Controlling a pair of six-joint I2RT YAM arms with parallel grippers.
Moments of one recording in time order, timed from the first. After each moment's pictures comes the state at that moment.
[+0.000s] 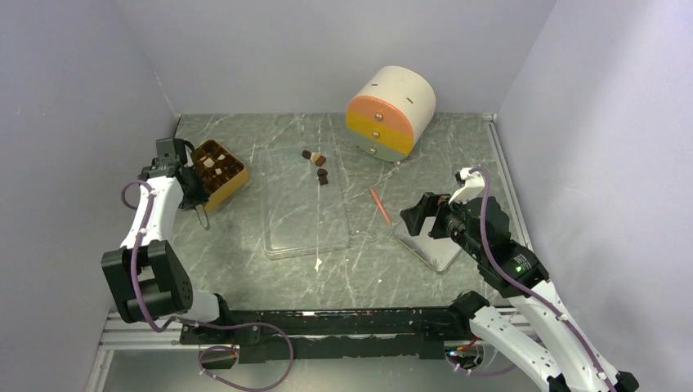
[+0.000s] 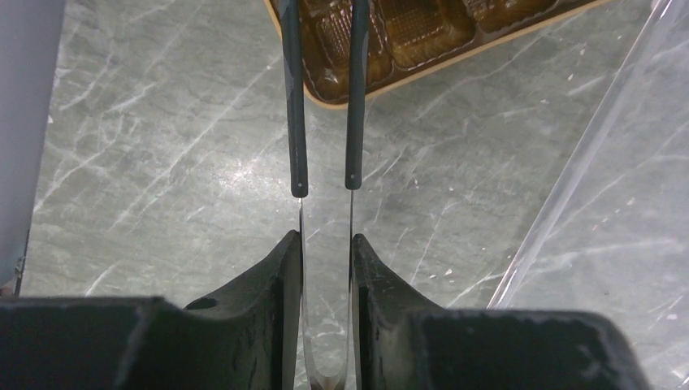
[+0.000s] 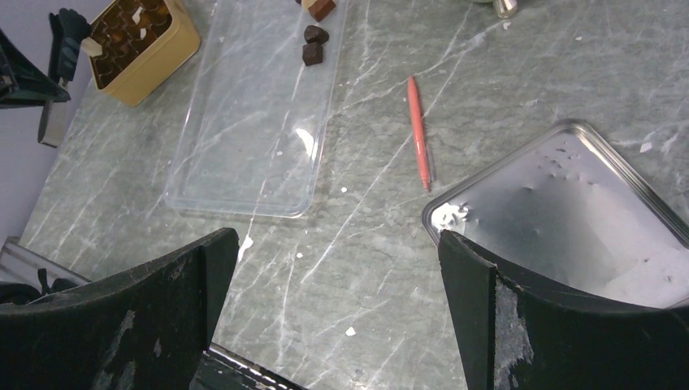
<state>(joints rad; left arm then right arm) 0.23 1.40 1.12 -0.77 -0.10 -0.21 0.55 0.60 0.82 -0.60 0.08 0.45</state>
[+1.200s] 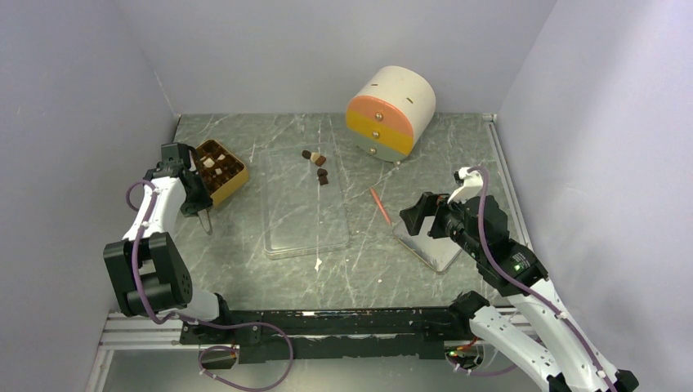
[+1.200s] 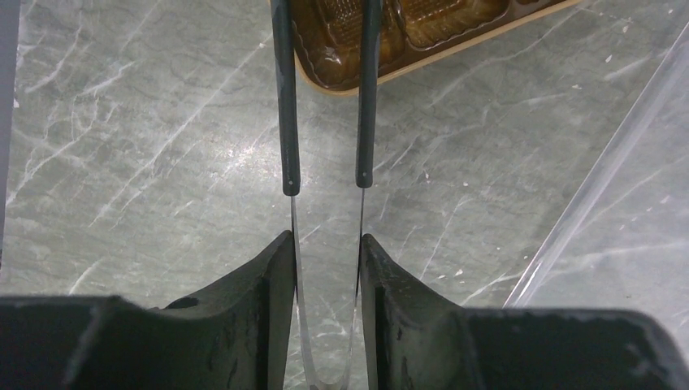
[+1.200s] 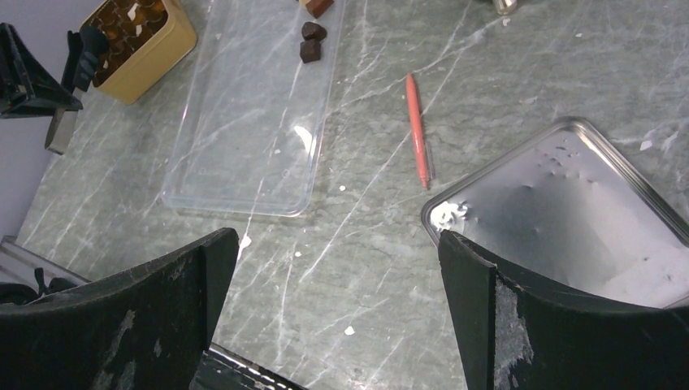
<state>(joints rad) 0.23 1.44 1.07 -0.74 -0.09 -0.23 0.55 0.61 0.82 -0.60 0.08 0.45</state>
